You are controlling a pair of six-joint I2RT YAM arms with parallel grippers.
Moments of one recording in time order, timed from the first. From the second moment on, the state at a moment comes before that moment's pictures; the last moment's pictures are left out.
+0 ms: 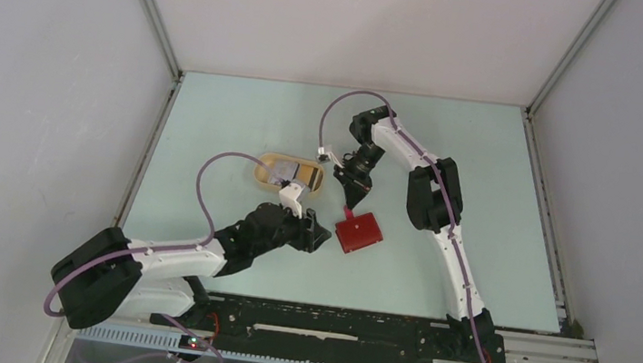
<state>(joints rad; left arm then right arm) -0.86 1.17 0.34 0.44 -0.04 -0.52 0.50 2.56 2.29 -1.55 -0.71 -1.06</state>
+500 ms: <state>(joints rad) -0.86 1.19 0.34 0.45 -0.02 -0.52 0.50 2.55 2.29 -1.56 -0.70 -1.06</state>
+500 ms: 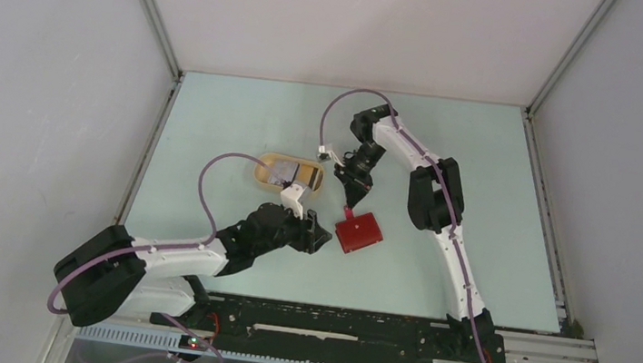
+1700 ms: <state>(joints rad) -0.86 1.47 0.39 0.67 0.17 -0.67 0.48 2.30 2.01 -1.52 -0.76 -1.06</state>
